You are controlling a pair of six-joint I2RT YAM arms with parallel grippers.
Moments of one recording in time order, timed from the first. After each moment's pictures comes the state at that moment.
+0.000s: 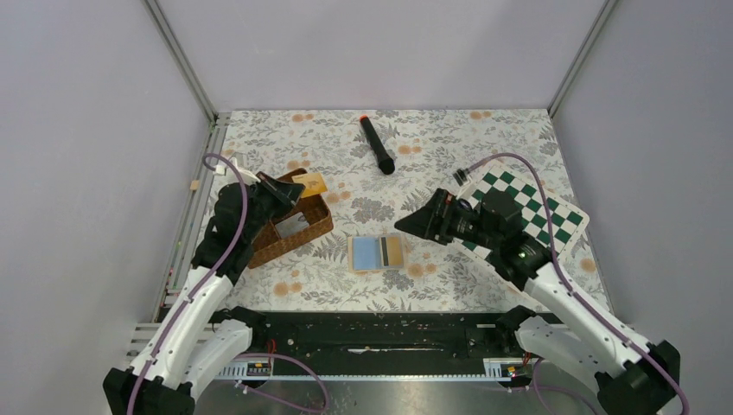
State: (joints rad) left arm -0.31 0.78 0.71 -0.18 0.08 -0.90; right arm 0.56 0.89 0.66 0.00 -0.50 0.96
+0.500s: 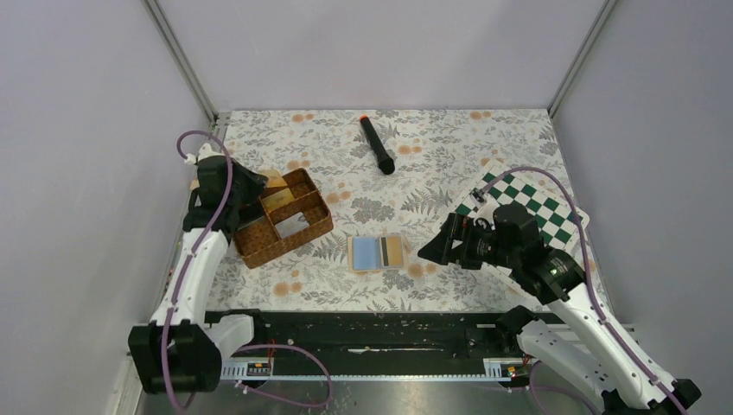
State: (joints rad) left arm 0.02 1.03 0.84 -0.28 0.05 -0.78; right arm 0.56 0.67 0.74 -0.66 -0.36 0.79
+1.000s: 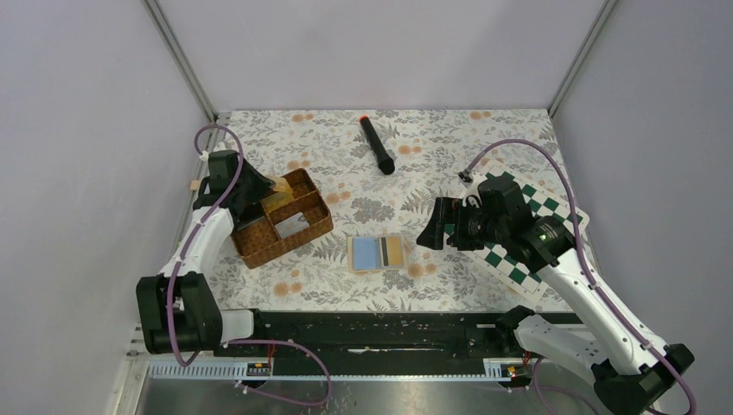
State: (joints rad) left arm 0.06 1.27 0.89 -0.25 0.14 -0.72; right arm 0.56 0.90 1.01 -0.84 -0.27 0.59
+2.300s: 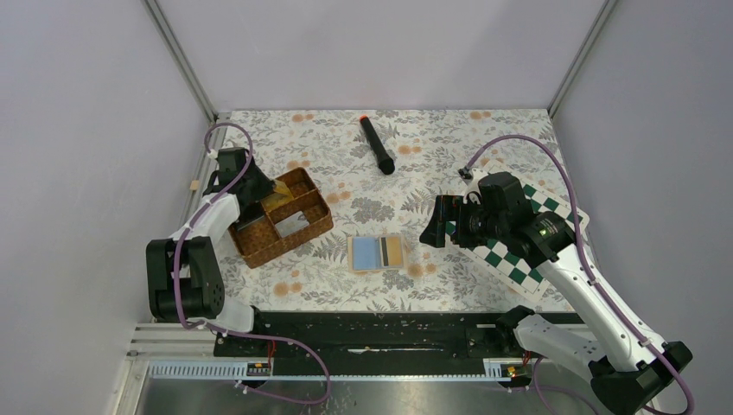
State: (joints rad) left arm 0.07 1.47 0.92 -0.17 0.08 -0.68; right arm 0.54 0.95 1.05 -0.88 -0.25 0.52
